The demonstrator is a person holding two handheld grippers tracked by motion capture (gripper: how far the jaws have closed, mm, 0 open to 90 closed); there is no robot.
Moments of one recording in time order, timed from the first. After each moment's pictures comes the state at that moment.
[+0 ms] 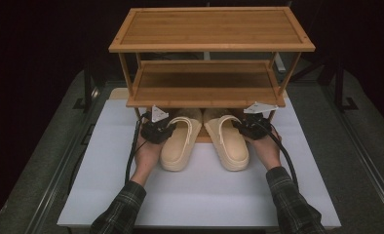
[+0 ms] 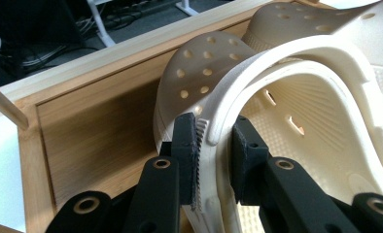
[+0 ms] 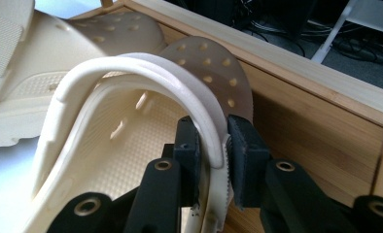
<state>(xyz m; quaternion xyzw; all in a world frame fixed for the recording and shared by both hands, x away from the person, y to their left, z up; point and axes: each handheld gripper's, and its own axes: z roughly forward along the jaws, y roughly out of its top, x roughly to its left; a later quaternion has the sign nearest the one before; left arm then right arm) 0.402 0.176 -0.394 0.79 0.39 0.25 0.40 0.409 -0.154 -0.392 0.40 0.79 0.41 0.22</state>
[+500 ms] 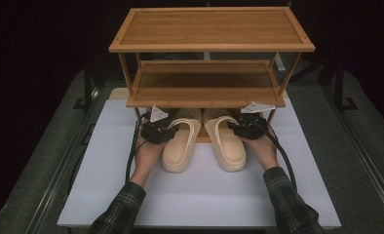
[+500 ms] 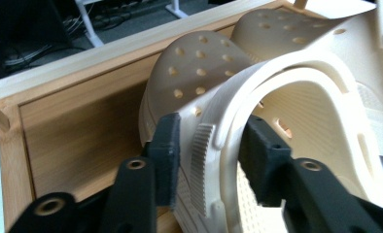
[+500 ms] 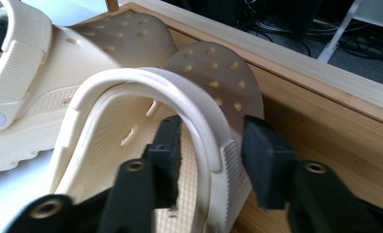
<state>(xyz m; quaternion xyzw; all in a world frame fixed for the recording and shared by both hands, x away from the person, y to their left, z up) 0.401 0.180 -0.392 0.79 0.39 0.23 0.42 0.409 -0.148 -0.392 0.41 0.78 0.42 0.21</state>
